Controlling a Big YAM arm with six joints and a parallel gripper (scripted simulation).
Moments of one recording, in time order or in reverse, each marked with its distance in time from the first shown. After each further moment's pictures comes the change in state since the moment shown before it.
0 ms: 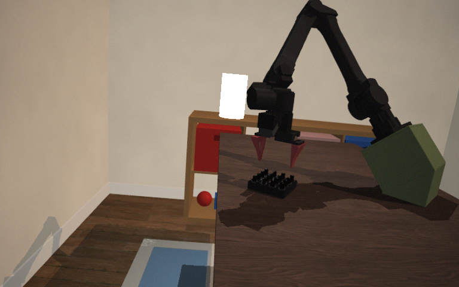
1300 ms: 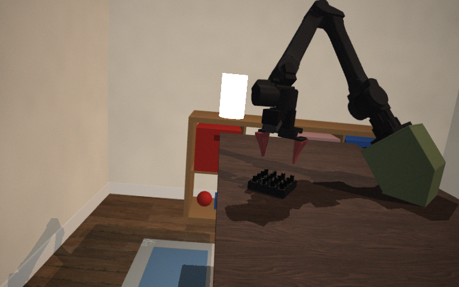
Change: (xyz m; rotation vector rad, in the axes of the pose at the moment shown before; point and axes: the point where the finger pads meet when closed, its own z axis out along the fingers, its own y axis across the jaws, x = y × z) arm 0.025 -0.003 -0.007 0.012 -0.013 0.004
